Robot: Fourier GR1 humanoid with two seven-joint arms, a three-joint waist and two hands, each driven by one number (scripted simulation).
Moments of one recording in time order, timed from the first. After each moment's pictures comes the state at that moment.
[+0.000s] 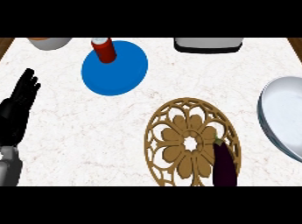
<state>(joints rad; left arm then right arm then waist) -0.14 0.30 0.11 -1.55 0.03 0.06 0.13 -0.06 -0.77 -0.25 -1.85 0.16 0.27 -0.10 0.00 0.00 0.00</state>
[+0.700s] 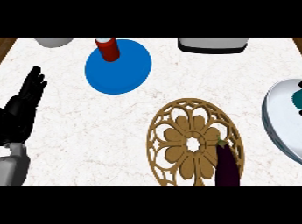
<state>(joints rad) -0.17 0.27 0.10 -1.53 0.00 0.07 0.12 -0.35 -0.75 -0.10 -1.20 0.45 0.26 -0.27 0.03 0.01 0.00</state>
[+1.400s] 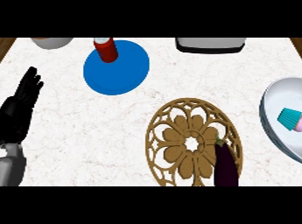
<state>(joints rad) -0.16 0.28 0.12 -1.53 0.00 0.05 0.12 -0.55 -0.70 -0.31 -0.72 0.17 0.53 -0.51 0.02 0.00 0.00</state>
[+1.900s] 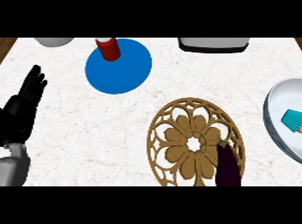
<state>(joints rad) -0.17 0.26 0.10 -1.58 -0.02 0.07 0.16 -0.60 -0.93 -0.47 -0.42 0.00 0.72 -0.42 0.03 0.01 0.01</state>
